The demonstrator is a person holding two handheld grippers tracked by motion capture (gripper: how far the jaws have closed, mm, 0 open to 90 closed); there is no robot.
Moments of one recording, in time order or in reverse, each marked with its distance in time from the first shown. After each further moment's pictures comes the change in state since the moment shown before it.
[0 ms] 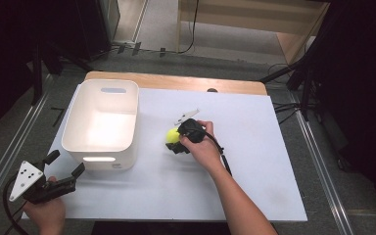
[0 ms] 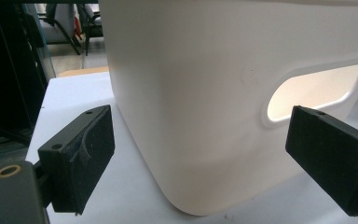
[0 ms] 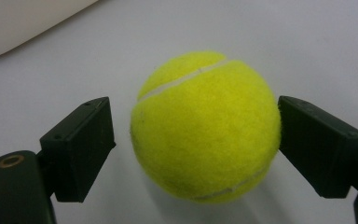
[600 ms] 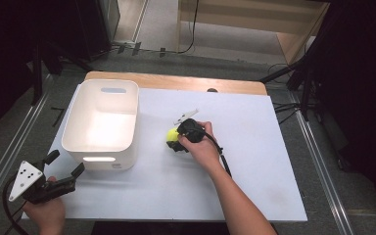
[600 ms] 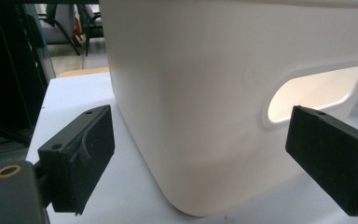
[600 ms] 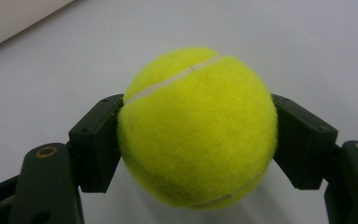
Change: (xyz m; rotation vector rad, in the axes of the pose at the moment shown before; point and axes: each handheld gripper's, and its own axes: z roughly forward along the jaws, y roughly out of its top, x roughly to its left) left arm 0.000 0.000 0.000 -0.006 0.000 -0.007; right arm 0.000 0.000 0.005 0.011 -0.037 0.027
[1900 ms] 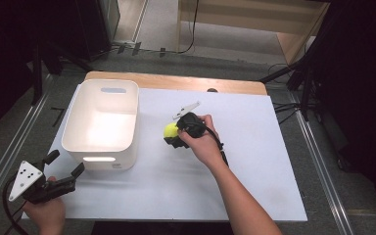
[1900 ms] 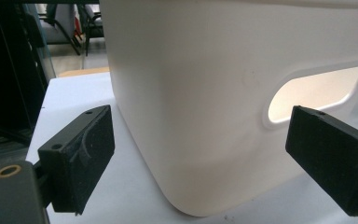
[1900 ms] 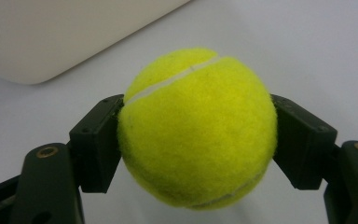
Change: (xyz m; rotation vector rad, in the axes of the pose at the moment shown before) left arm 0.000 0.000 0.000 0.000 0.000 -0.001; right arm 0.006 0.021 -0.032 -0.035 0.056 -0.052
